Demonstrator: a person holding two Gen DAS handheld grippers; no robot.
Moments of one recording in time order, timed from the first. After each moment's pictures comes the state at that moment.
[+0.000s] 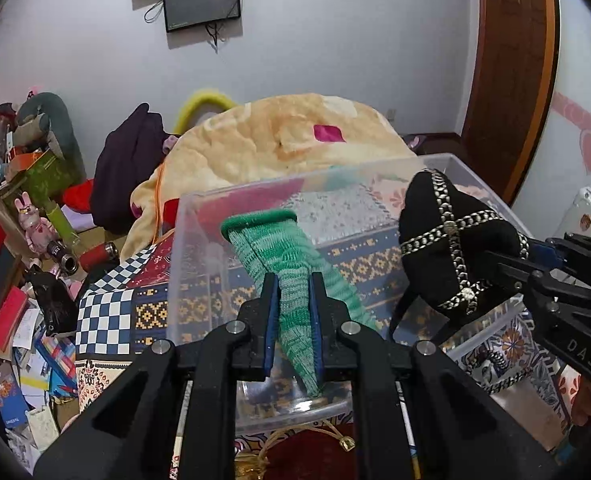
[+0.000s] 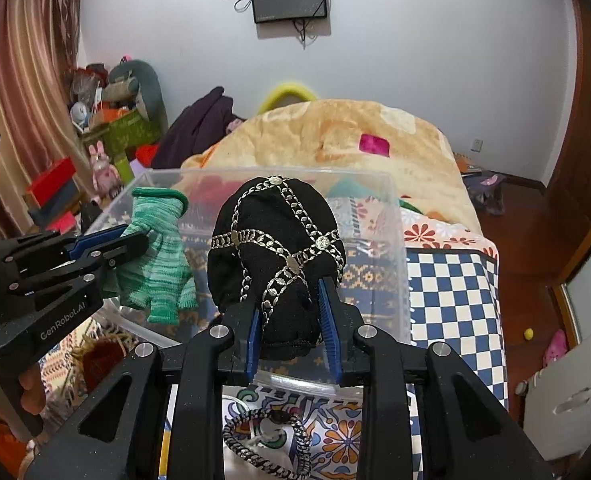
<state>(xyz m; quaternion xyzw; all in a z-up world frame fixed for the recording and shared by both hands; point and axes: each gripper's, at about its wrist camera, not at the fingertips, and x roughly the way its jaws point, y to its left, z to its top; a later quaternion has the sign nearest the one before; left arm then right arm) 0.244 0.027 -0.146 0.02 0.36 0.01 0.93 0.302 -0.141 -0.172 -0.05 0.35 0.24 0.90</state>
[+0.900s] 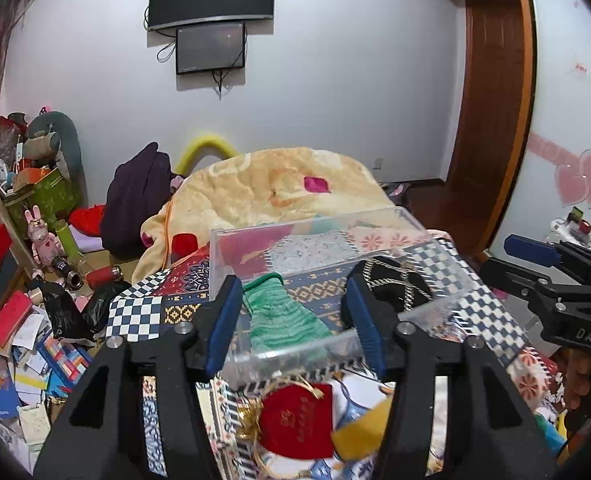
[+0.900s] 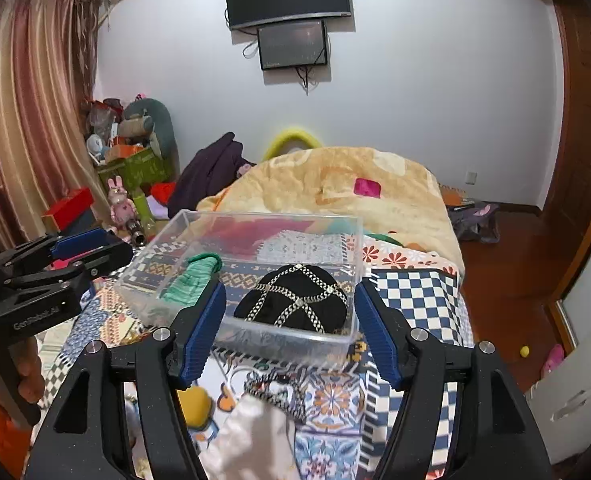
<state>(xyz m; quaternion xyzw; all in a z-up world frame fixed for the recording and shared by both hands) 0.158 0.031 -0.085 -0.01 0.28 -0.01 0.96 0.240 -0.181 -0.122 -0.02 0.28 0.25 0.93</state>
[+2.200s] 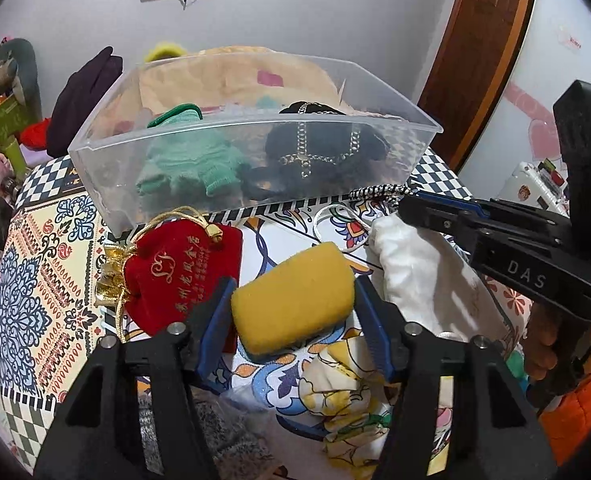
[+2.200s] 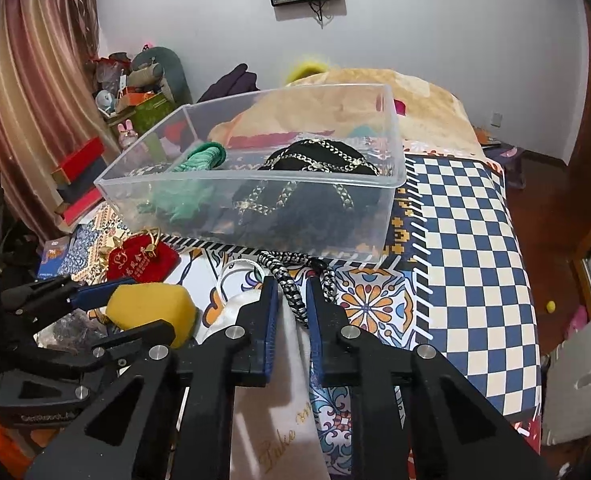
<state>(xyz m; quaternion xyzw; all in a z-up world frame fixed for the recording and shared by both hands) 0.152 -0.017 -0.197 -0.06 0.41 -0.08 0.90 0.245 -0.177 -0.209 -0.03 0.38 0.28 0.88</state>
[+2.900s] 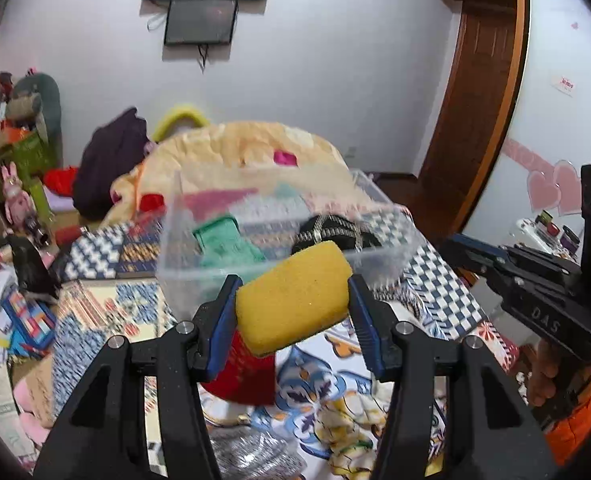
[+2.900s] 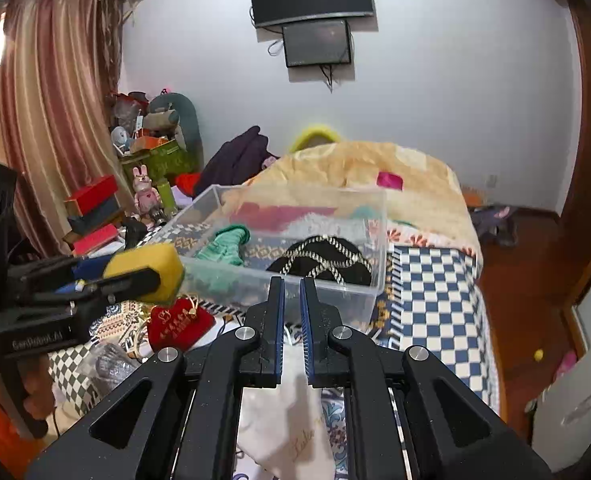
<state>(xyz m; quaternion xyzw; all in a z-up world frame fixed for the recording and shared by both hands) 0.128 0.016 -0.108 -0.06 0.30 -0.05 0.95 0.223 -0.183 -0.142 -0.03 0.27 0.29 0.92</state>
